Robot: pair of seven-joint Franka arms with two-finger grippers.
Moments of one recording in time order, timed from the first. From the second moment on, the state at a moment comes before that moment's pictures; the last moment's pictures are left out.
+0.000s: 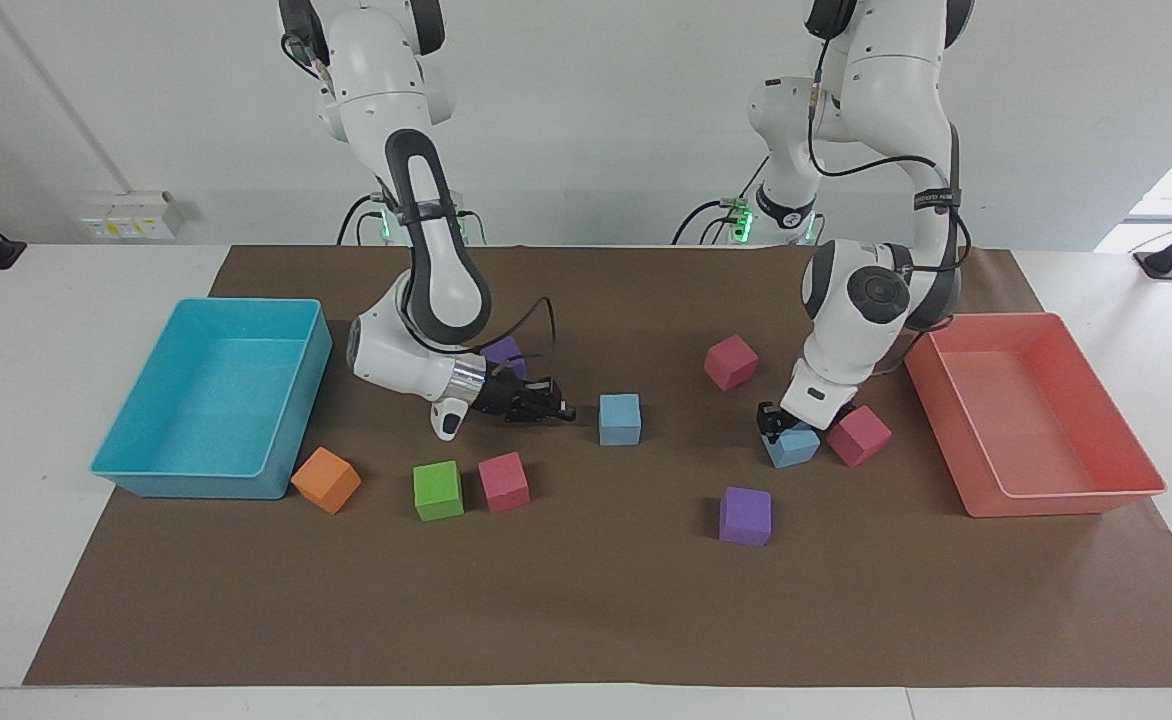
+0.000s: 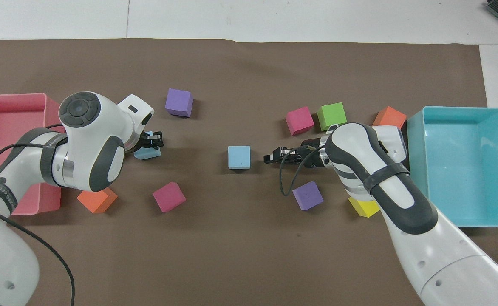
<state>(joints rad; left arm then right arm) -0.20 0.31 -0.09 -1.95 0.03 2.26 -0.36 0.34 0.43 -0.06 -1.98 1.29 2.16 -0.56</state>
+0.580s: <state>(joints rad) -0.27 0.21 -0.09 -1.91 0.06 2.14 -0.36 0.34 0.43 -0.06 -1.98 1.31 2.17 -0.55</state>
